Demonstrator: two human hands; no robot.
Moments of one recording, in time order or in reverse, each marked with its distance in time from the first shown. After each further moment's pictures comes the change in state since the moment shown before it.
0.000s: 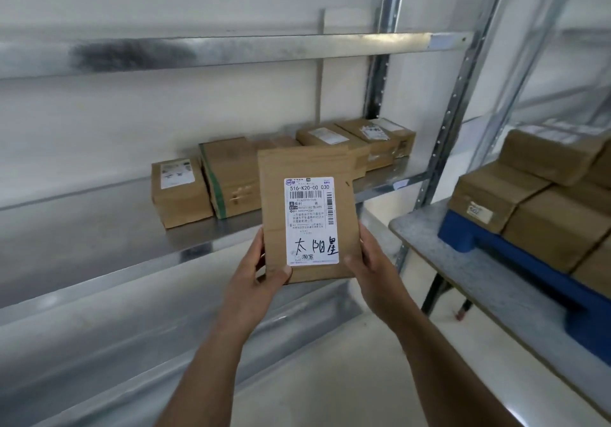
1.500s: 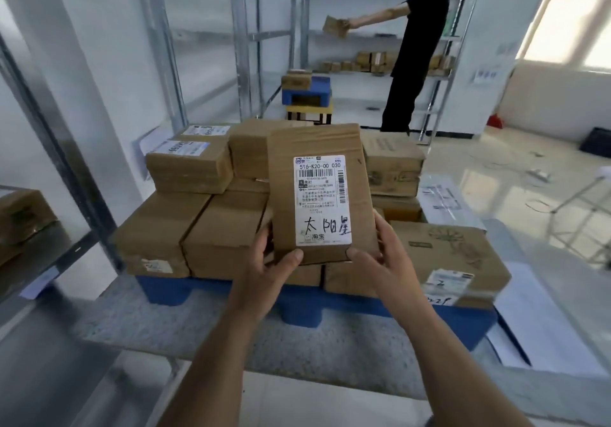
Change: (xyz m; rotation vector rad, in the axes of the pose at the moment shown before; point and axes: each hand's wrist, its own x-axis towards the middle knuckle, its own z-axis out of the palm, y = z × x) left_hand 0.044 0.172 0.499 -0.246 -0.949 0.246; right_hand -0.154 0.083 -0.419 -0.166 1.004 0.167
